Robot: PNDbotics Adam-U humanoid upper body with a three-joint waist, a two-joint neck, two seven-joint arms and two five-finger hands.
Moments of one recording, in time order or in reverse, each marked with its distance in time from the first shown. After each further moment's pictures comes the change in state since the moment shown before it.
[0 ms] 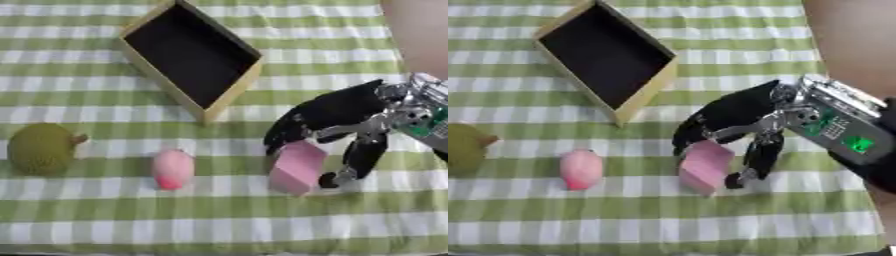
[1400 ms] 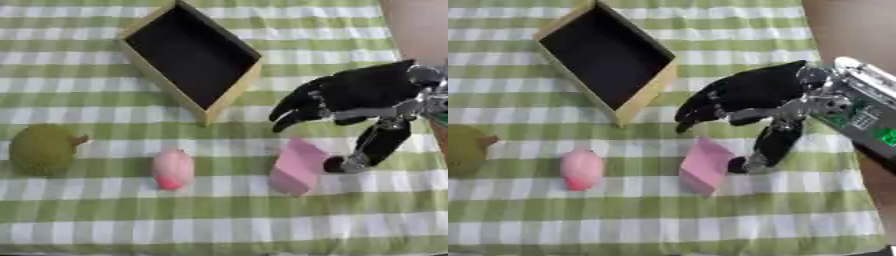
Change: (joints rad) left arm 0.008 0.010 0.000 0.000 -0.009 -0.003 0.002; right arm 0.000 -0.043 -0.054 -0.061 -0.004 -0.027 -0.072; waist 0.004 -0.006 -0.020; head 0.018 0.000
